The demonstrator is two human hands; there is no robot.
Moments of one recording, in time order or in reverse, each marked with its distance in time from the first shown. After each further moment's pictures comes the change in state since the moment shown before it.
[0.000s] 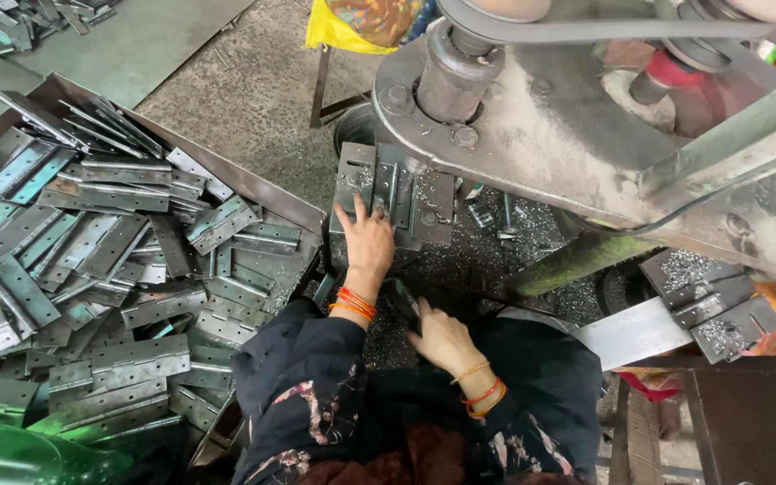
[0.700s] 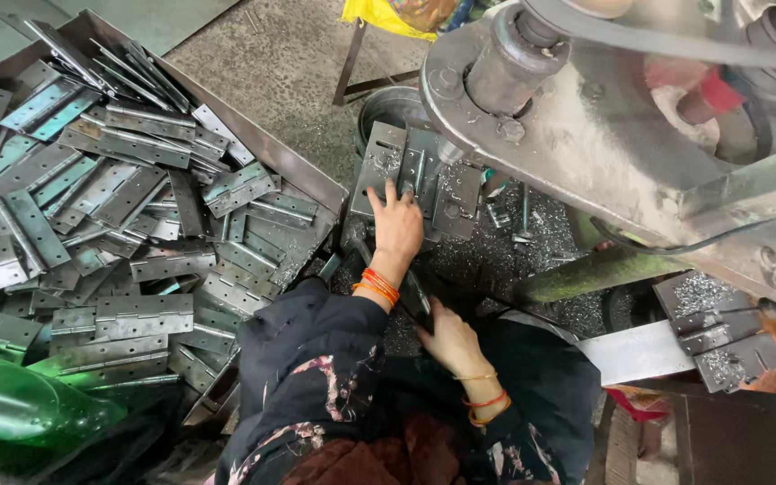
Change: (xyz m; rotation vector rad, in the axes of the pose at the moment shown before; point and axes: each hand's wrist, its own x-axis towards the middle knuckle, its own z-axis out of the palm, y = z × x) left_hand 0.006 0.013 0.008 -0.063 0.018 -0.048; right_hand 0.004 0.019 0.029 0.079 0.031 0.011
